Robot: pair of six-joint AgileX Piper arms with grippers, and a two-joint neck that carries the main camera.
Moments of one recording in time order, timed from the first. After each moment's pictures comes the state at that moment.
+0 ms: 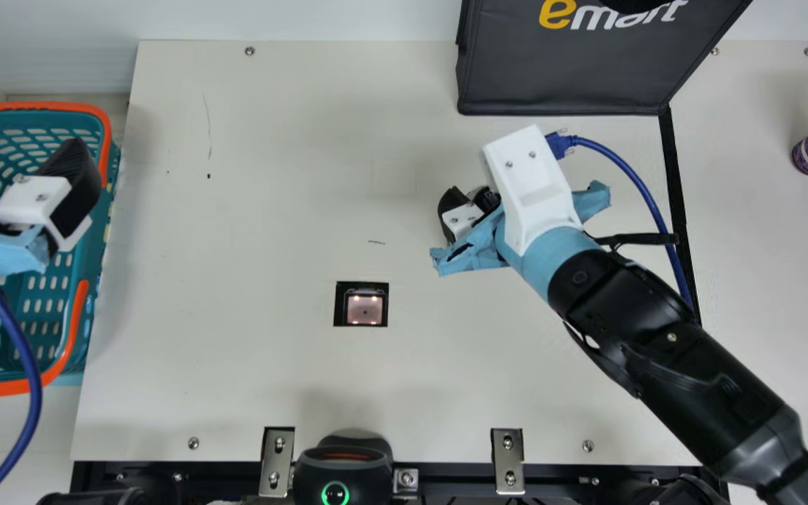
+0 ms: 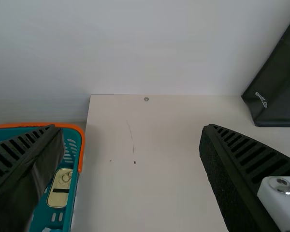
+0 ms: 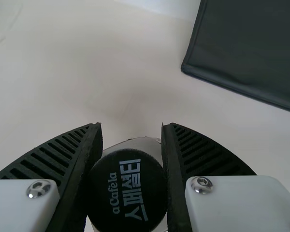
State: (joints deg) left arm 2.8 48.7 -60.2 -14.6 44.9 10.1; right arm 35.0 72.8 -54.1 -21.3 26.8 26.4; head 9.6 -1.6
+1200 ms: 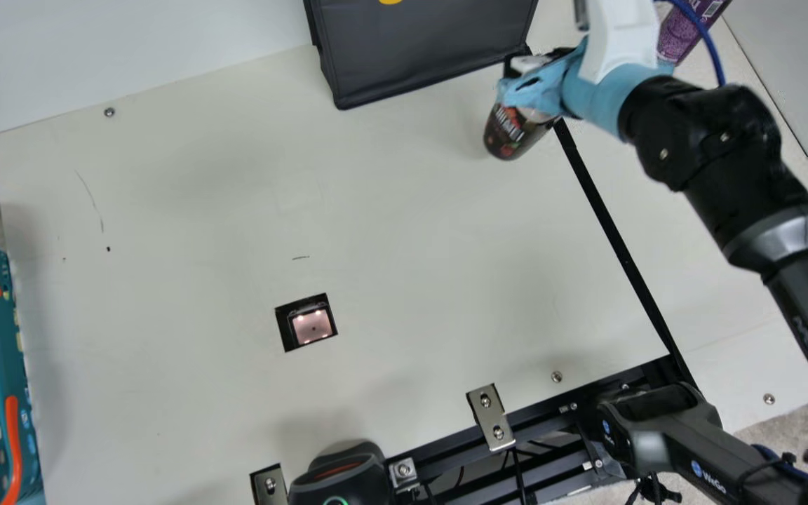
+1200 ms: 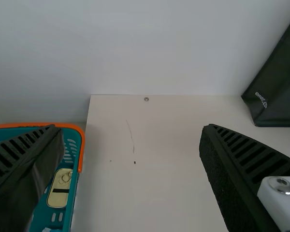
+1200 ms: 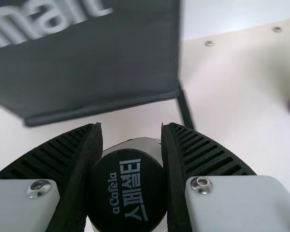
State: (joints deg) left arm 2.8 48.7 -60.2 -14.6 44.9 10.1; right arm -9.3 75.3 -58.4 7.6 25.3 -1.0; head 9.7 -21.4
